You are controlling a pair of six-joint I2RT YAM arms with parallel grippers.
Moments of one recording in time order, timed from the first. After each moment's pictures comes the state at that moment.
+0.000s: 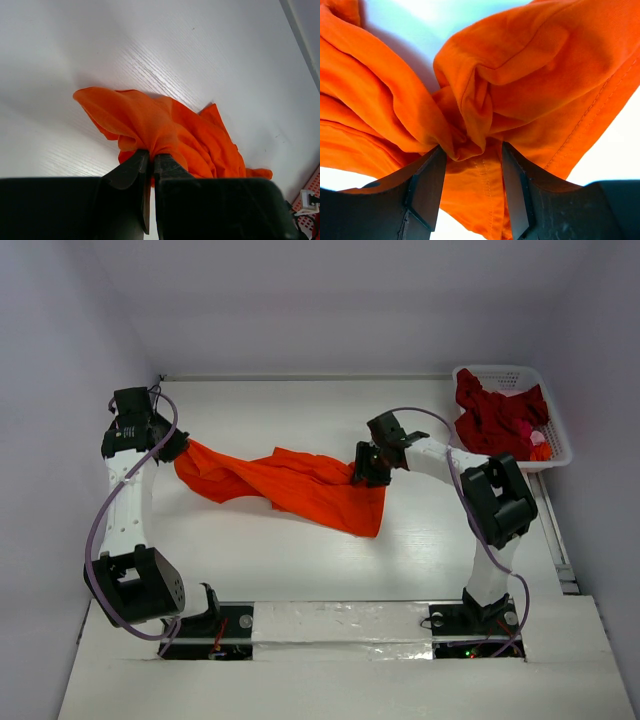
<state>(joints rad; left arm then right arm) 0.22 1.34 1.30 -0.79 0.05 -0.66 0.49 1.89 1.29 -0.45 -0.16 0.59</state>
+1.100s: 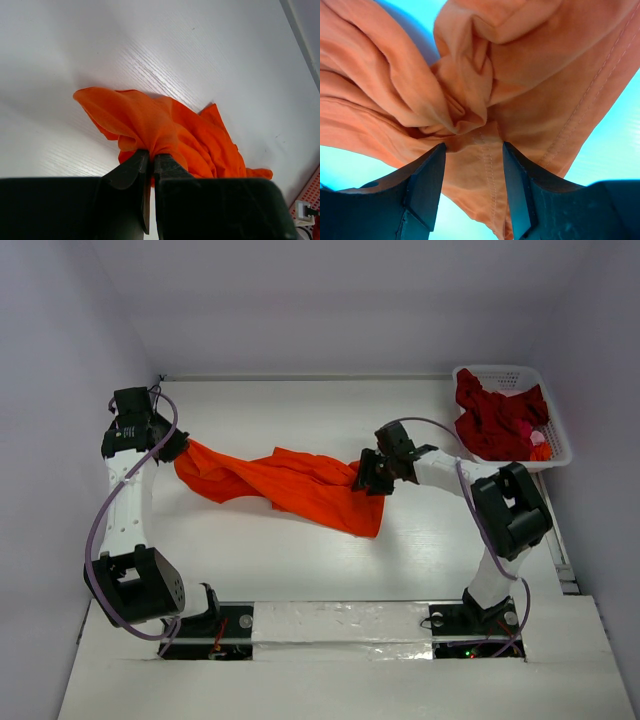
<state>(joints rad) 0.22 1.34 1.30 -0.79 0.05 -0.66 0.49 1.79 1.12 -0.32 -0.21 0.64</state>
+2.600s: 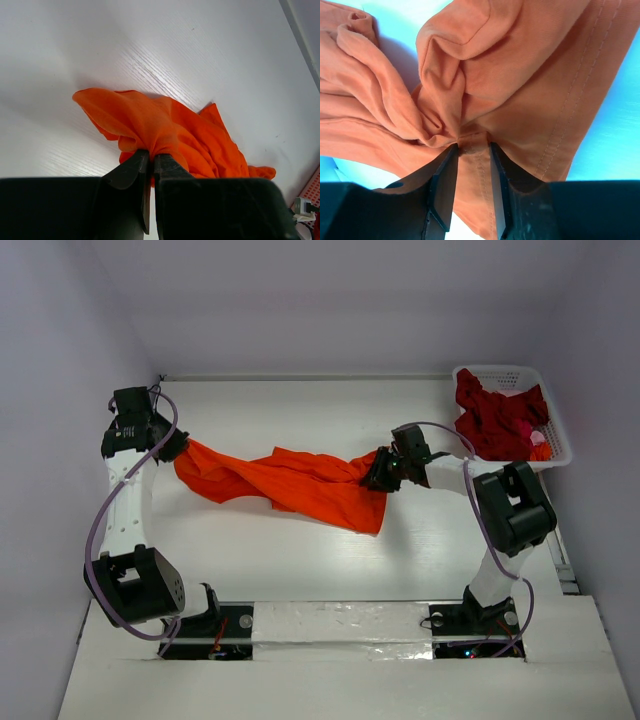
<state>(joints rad) 0.22 1.34 1.30 -0.79 0.05 -0.66 0.39 1.79 1.00 -0.09 -0.33 0.74</state>
